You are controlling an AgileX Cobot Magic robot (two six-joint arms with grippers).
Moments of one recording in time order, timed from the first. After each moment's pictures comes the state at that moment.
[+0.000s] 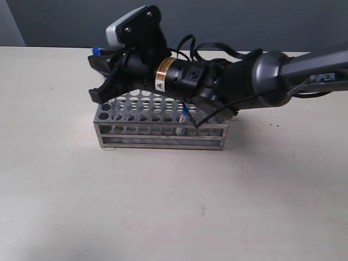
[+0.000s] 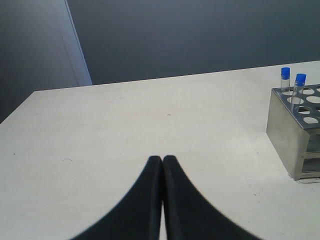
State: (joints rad) left arm 0.00 0.00 0.00 0.14 0.25 -0.04; right arm 0.85 1.98 -1.18 -0.51 -0.64 0.37
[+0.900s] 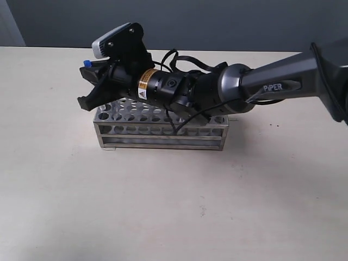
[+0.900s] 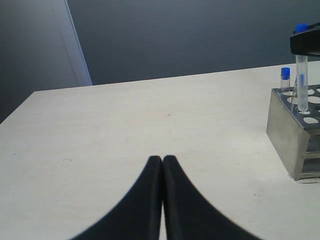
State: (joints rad) left arm 0.00 0.00 0.00 0.14 0.25 -0.04; right arm 0.88 2.13 -1.30 -0.44 -0.62 0.35
